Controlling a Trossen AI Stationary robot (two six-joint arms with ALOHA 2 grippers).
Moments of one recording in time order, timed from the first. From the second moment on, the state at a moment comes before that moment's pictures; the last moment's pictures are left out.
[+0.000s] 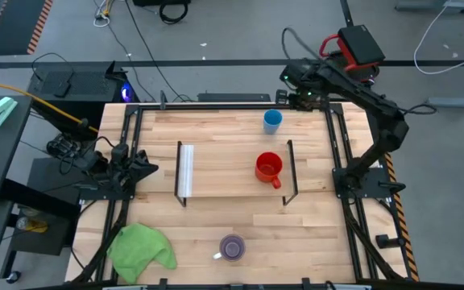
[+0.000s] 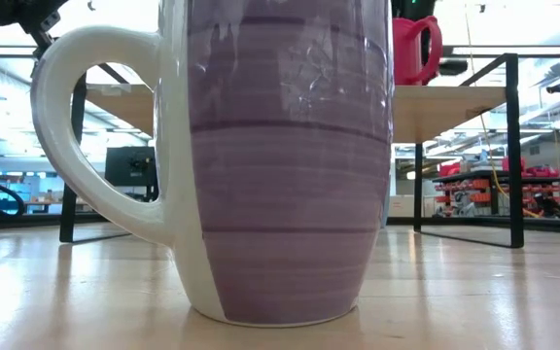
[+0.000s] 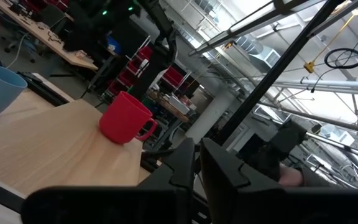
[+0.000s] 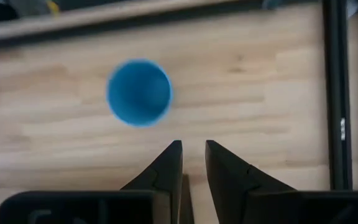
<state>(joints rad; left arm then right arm) -0.56 0.01 0.20 0.10 -0.57 -0.57 -0.65 1.58 1.66 -1.44 0.12 1.04</state>
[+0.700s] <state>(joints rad) -0.56 0.01 0.21 -0.15 -0.70 -0.56 -0.69 1.61 1.47 -1.15 0.01 0.98</state>
